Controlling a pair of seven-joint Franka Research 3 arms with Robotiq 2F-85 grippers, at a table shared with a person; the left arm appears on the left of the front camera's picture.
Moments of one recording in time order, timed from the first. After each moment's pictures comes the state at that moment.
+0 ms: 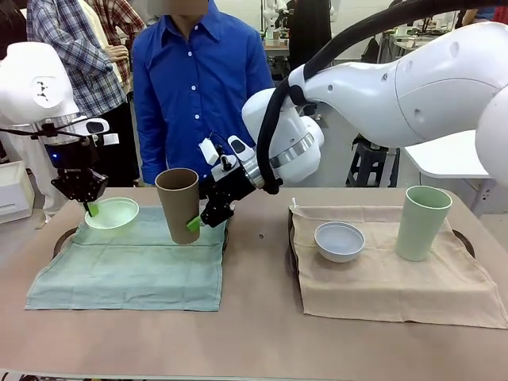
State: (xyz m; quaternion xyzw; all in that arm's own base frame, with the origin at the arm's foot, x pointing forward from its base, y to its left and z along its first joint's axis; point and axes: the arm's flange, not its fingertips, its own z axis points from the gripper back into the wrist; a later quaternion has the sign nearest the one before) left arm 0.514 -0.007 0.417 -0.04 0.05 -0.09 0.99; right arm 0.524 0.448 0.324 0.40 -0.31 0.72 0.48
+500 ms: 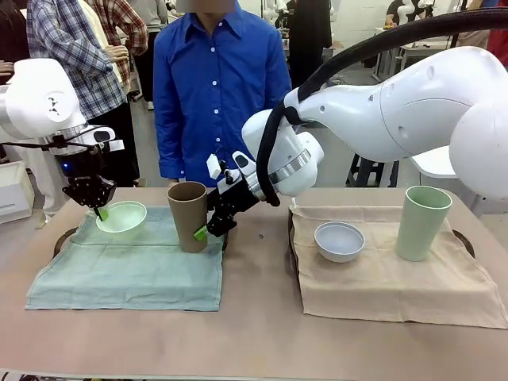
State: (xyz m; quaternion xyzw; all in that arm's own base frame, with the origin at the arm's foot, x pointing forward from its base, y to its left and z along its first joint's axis) left arm 0.529 -0.007 0.390 -0.06 0.04 -0.08 0.99; right arm 0.540 0.444 0.285 0.38 -0.30 0.70 0.53
